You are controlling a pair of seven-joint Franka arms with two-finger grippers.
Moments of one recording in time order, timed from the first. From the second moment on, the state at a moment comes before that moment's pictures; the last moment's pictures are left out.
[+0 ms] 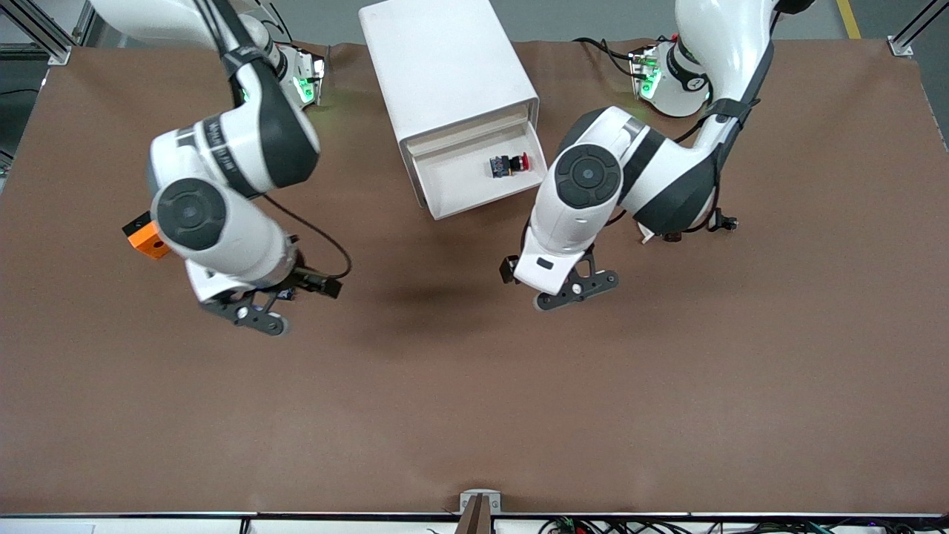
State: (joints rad) left arm -0.44 0.56 -0.25 -1.33 0.07 1.87 -0.98; right arm 0.30 0.45 0.03 -1.36 -0.02 1.71 0.61
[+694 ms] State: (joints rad) left arm -0.48 0.57 -0.29 -1.48 0.07 2.01 -0.99; right arm 0.11 0.54 0.03 -1.37 -0.05 1.84 0.26
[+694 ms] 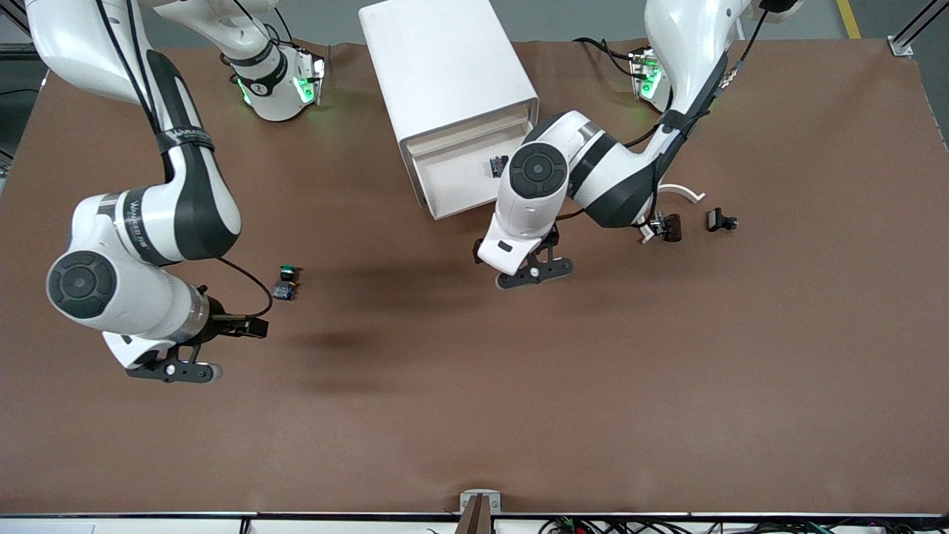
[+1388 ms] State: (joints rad) left arm -0.48 0.55 -0.34 -1.60 0.03 2.13 -1.04; right arm 0.02 0.43 0.03 -1.35 -0.11 1.68 0.04
